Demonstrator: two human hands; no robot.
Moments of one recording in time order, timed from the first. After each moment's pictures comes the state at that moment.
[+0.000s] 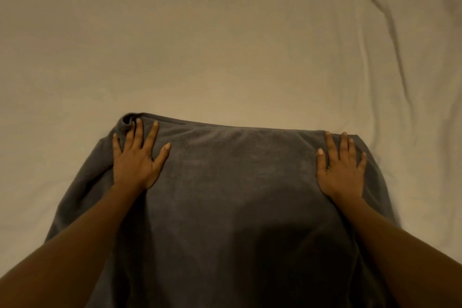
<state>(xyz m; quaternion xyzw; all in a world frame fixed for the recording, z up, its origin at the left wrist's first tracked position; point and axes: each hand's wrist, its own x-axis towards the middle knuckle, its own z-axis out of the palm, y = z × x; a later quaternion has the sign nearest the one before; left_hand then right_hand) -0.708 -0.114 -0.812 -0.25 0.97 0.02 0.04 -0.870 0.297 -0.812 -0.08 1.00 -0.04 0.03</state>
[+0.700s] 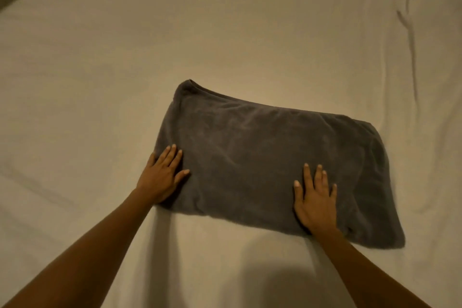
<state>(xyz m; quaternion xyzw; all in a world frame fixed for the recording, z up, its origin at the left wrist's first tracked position) -0.517 -0.096 -0.734 -0.19 0.96 0.06 0.20 -0.663 0.255 -0.756 -0.13 0.98 -0.07 0.13</state>
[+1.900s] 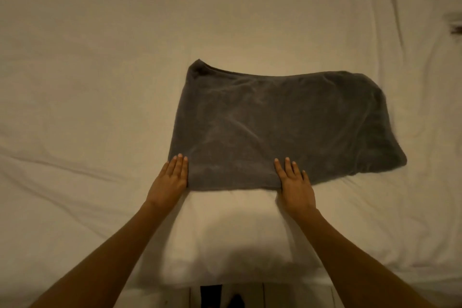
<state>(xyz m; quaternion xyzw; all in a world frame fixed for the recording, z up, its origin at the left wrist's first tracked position) -0.368 -0.151 -0.743 0.02 0.98 -0.04 0.19 -0.475 0.150 -0.734 -0.17 0.96 0.03 0.22</state>
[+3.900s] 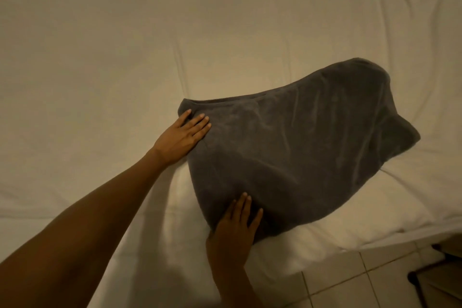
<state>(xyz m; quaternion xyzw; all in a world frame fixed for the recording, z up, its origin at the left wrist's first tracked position) -0.506 -0.282 -0.746 0.31 0.95 -0.06 0.05 -0.328 -0.107 -0.721 0.08 0.97 -0.05 0.24</state>
